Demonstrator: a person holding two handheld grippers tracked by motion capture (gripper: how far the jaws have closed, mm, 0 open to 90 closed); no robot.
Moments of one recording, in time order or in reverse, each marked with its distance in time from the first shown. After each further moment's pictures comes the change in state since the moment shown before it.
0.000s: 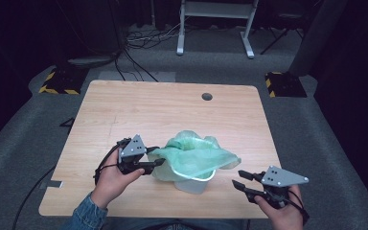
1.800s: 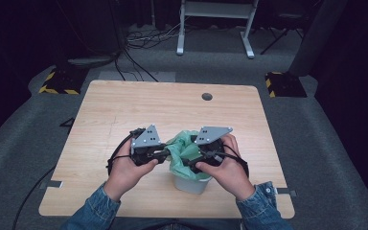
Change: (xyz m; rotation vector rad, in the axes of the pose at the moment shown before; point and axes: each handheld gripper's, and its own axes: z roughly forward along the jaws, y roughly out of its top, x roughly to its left) left arm -0.021 0.056 0.006 -0.075 -0.102 0.068; right arm 0.010 0.120 0.126 0.087 0.154 -0.176
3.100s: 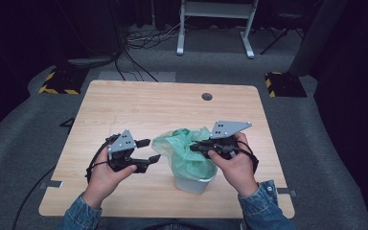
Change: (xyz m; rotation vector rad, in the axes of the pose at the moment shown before) left arm 0.027 -0.059 -0.039 0.000 0.143 -0.129; right arm -0.010 0.004 -0.034 -0.154 0.072 0.071
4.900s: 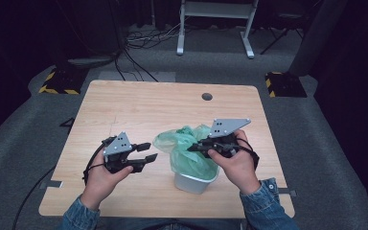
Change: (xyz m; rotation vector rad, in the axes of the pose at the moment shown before) left arm 0.003 -0.009 -0.005 -0.020 -0.014 0.012; right arm -0.001 0.008 -0.002 0.009 0.057 -0.034
